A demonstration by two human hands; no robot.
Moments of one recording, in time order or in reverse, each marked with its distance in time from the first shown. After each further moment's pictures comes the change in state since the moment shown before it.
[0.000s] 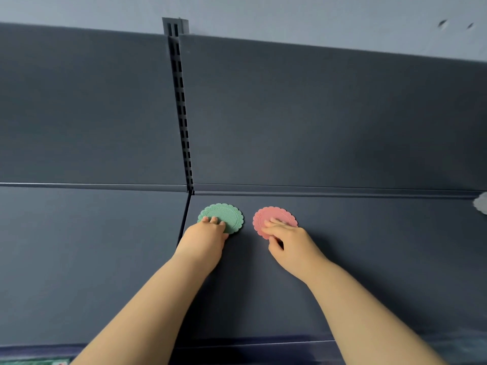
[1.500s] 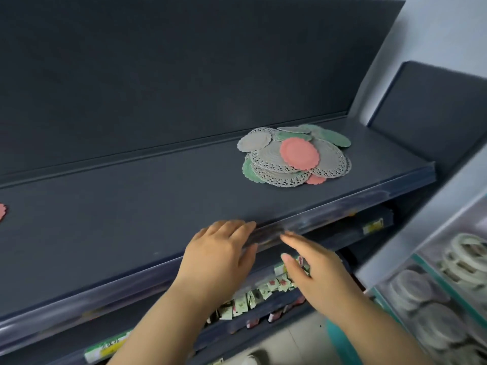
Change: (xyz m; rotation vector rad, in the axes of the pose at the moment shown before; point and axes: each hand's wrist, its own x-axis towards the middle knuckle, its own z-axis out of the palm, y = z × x) left_hand -0.070 0.535 -0.007 -0.279 0.391 0.522; right_hand -0.374 0.302 -0.265 0.110 0.224 0.389
